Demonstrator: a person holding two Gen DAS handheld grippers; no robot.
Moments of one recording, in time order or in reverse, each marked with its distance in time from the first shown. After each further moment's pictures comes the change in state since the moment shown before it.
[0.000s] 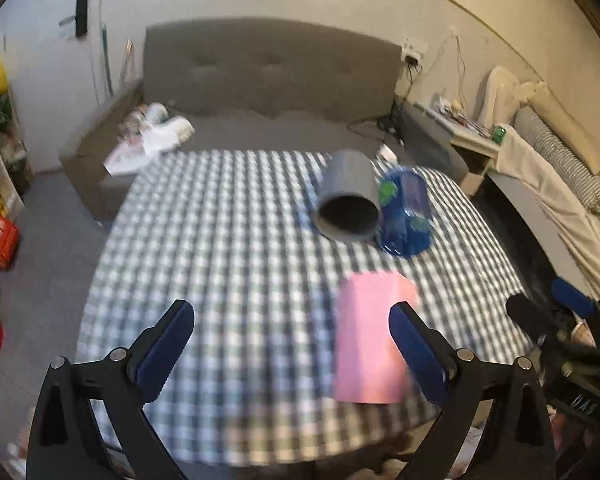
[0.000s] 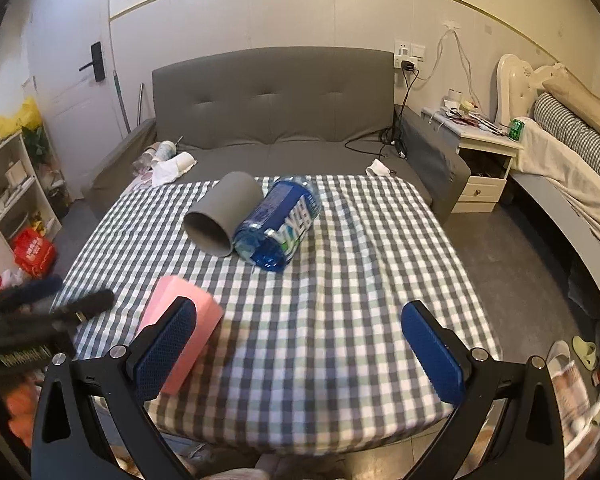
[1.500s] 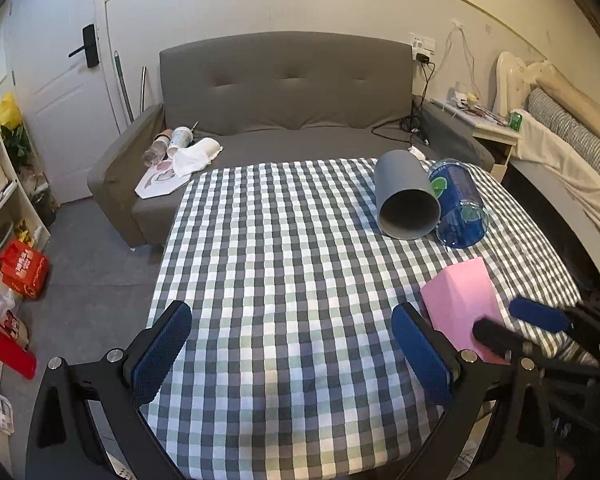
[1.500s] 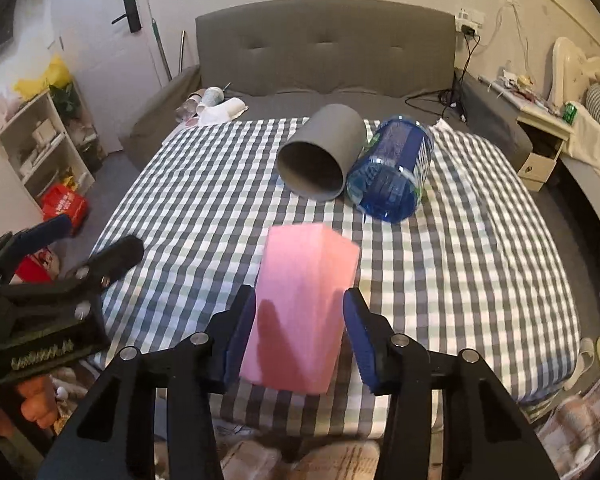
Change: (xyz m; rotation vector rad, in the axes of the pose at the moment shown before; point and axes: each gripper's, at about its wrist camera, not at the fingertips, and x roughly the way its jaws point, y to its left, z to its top) left arm 0.011 0.035 -0.011 0.071 -0.038 0.093; right arm 0.045 0.076 -0.015 -0.061 0.173 0.141
